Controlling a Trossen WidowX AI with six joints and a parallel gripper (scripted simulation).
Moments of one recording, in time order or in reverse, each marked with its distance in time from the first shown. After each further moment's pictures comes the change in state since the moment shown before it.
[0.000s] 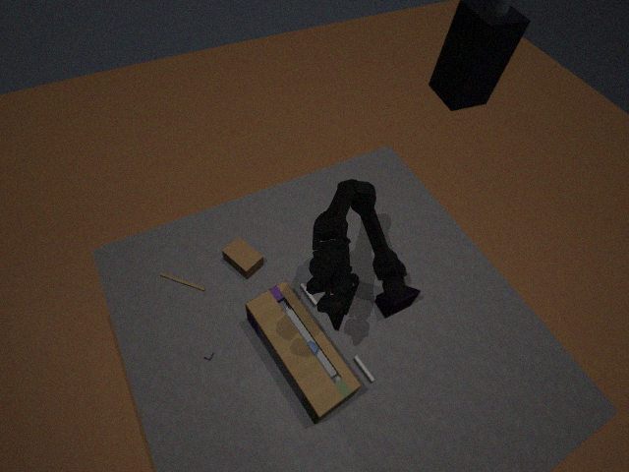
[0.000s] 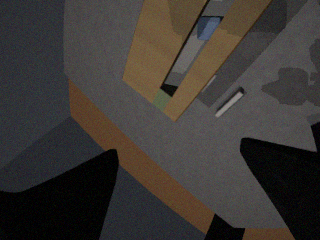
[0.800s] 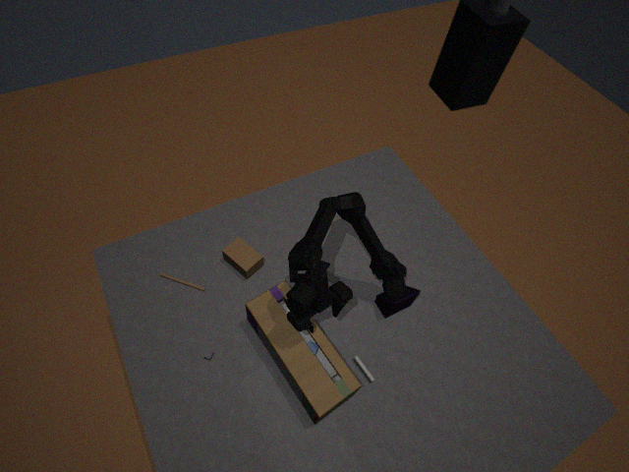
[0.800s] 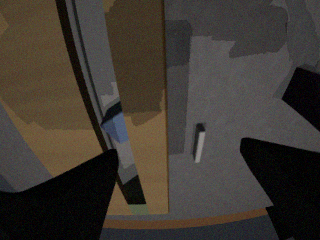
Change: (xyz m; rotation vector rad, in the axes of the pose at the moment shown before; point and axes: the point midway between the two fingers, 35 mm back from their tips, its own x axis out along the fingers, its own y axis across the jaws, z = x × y) arm 0.060 -0.068 0.075 0.656 -0.217 -0.366
